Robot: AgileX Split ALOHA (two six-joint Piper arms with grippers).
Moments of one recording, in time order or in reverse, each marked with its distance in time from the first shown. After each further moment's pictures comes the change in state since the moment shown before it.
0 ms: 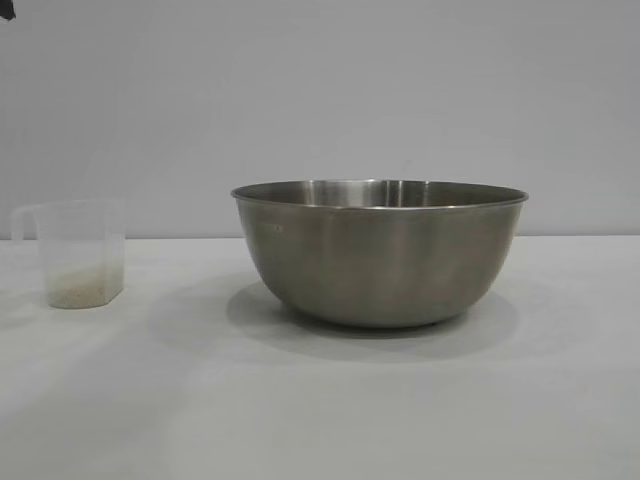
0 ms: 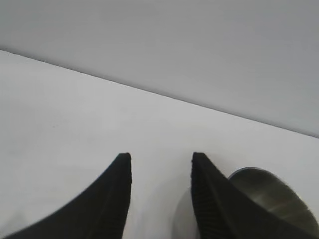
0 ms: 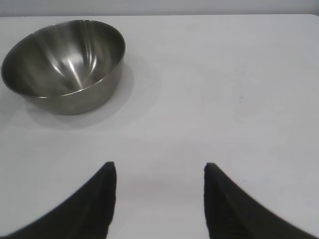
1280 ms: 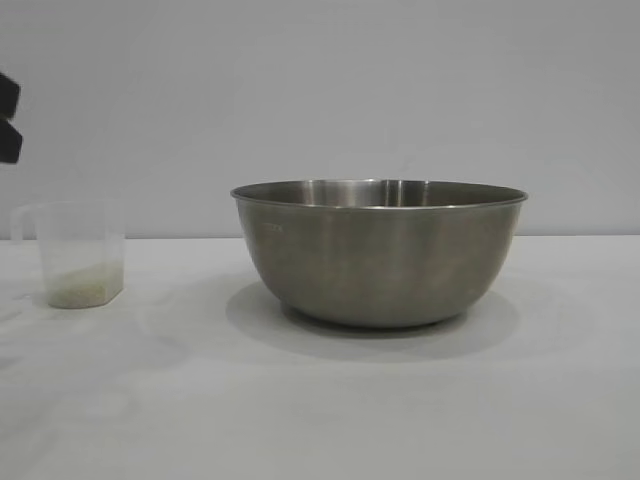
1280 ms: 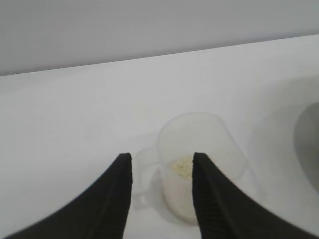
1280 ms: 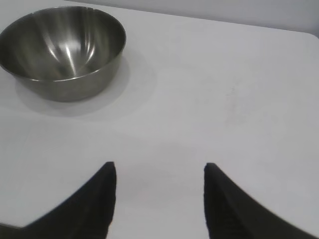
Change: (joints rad) left arm -0.197 0.369 0.482 1.398 -1.258 -1.053; right arm 0.000 0.000 0.000 -0.004 0.006 -0.131
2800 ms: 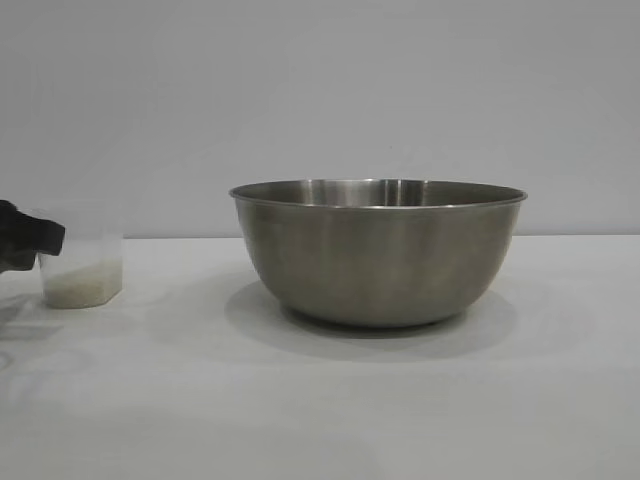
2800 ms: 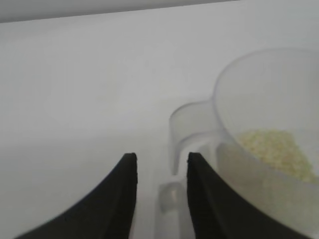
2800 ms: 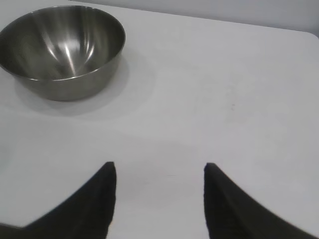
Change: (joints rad) left arm 0.000 0.371 -0.197 -0.129 -0.104 0.010; right arm 0.000 0.000 0.000 0.000 0.002 0.000
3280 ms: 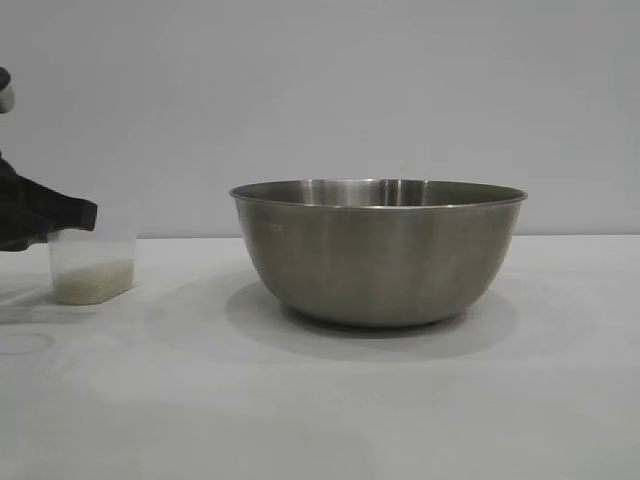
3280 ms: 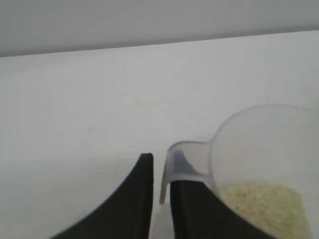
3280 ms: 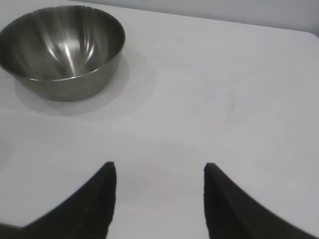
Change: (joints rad) left arm 0.000 0.009 -0.087 0.043 0.000 0.009; right arm 0.000 0.000 0.000 0.000 0.000 0.000
